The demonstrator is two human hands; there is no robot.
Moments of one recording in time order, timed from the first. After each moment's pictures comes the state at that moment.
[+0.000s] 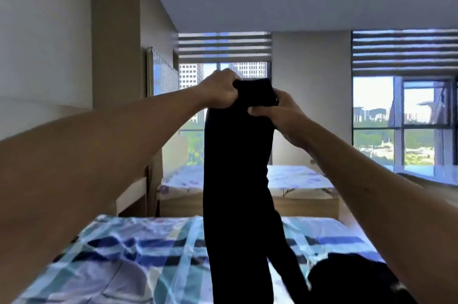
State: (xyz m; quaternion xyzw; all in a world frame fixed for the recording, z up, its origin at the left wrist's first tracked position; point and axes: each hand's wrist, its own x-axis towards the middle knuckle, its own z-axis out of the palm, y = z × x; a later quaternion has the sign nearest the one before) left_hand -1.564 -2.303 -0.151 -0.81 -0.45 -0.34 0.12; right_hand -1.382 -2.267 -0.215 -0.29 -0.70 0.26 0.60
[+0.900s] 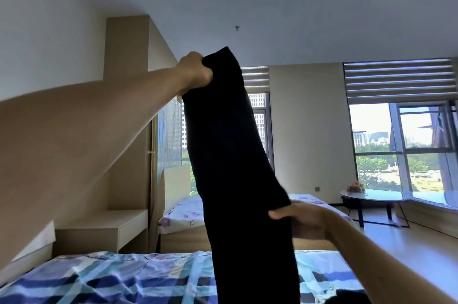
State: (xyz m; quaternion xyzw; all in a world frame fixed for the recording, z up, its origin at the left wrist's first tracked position) left_hand -1.605 -2.353 -0.041 -0.70 -0.47 -0.53 0.06; right_hand -1.332 -2.310 -0.314 -0.30 -0.67 0.59 0.33
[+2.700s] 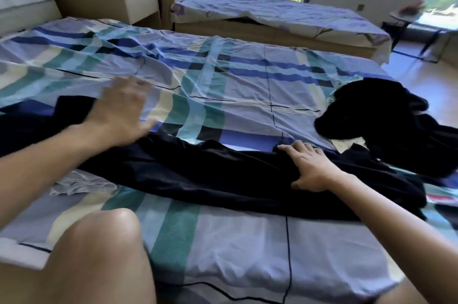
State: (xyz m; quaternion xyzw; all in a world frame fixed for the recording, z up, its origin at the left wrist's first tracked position) left_hand -1.791 -2.361 -0.655 -0.72 -0.68 -0.09 0.12; right_hand -1.367 -2.330 -0.742 -0.56 -0.82 0.03 -0.11
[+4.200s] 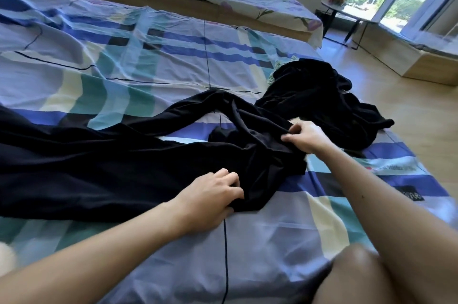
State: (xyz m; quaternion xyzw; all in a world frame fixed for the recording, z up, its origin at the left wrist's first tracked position) left_hand -1.525 -2.391 -0.785 -0.94 -0.32 -0.06 -0.12; right_hand -1.229 -2.287 -0.746 -0.81 -0.54 0.20 0.13
